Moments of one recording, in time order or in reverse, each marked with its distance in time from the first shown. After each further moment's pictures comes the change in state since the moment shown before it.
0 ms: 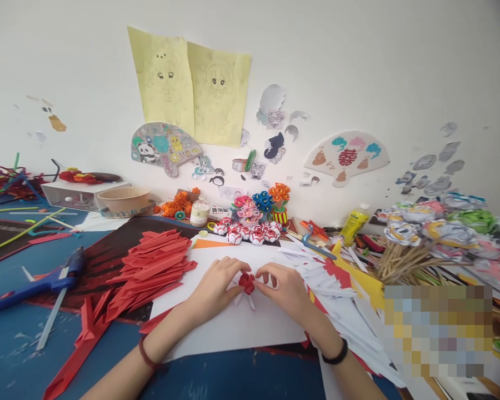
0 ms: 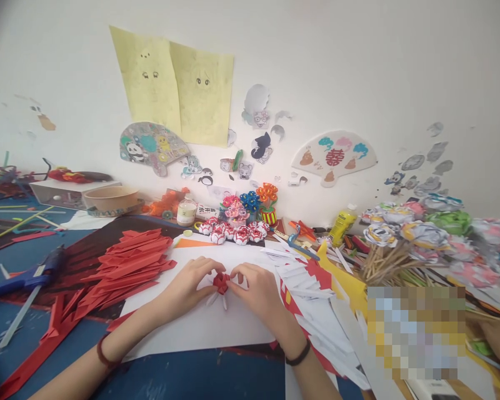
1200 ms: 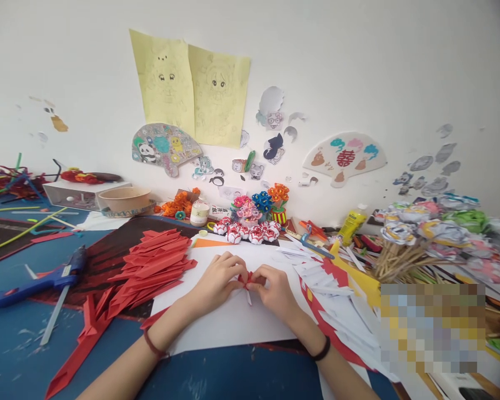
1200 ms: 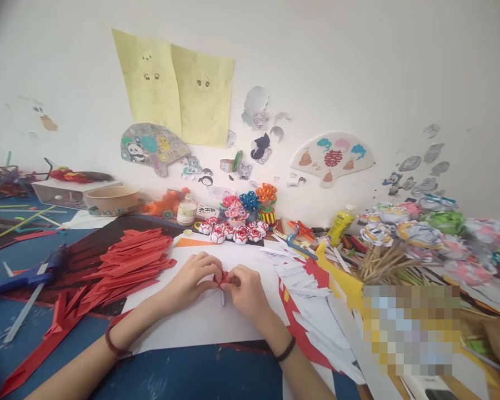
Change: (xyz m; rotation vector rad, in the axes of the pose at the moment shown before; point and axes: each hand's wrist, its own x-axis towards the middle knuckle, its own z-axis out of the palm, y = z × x) left_hand 0.004 -0.004 0.000 0.049 -0.026 0.104; right_hand 0.000 -0.001 0.031 0.309 0.077 0.025
